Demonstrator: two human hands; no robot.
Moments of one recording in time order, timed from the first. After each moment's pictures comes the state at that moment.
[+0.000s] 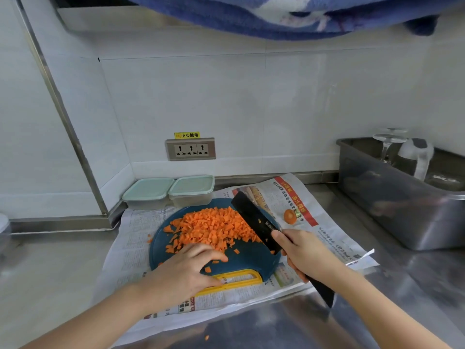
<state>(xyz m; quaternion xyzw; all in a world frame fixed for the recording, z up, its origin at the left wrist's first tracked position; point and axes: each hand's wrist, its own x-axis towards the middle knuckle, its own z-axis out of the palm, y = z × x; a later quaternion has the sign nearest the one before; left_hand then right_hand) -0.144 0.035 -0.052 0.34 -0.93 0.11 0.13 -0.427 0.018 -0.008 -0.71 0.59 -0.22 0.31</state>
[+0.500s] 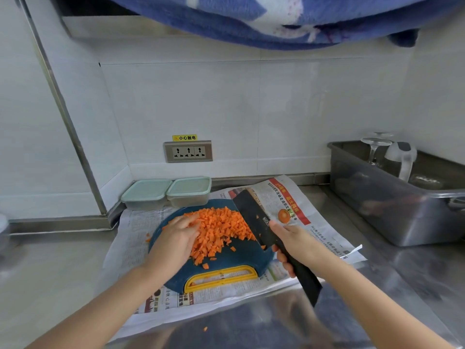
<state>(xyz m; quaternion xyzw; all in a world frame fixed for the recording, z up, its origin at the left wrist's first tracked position) -0.150 0.012 -0.035 0.53 -0.79 0.10 0.28 -0.422 0.030 0.013 -0.55 0.61 -0.26 0.50</state>
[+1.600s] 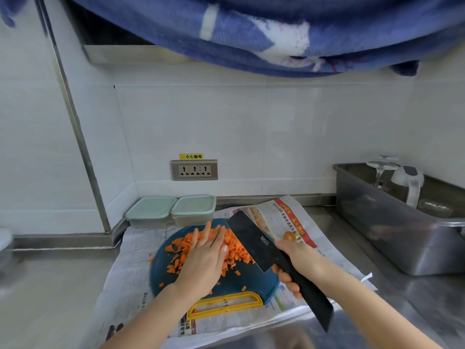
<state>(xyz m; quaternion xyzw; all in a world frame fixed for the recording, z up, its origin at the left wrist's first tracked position) -0.196 -0.002 -0.038 0.59 -0.77 0.06 0.23 -0.416 0.031 0.040 -0.50 0.59 -0.21 0.60</state>
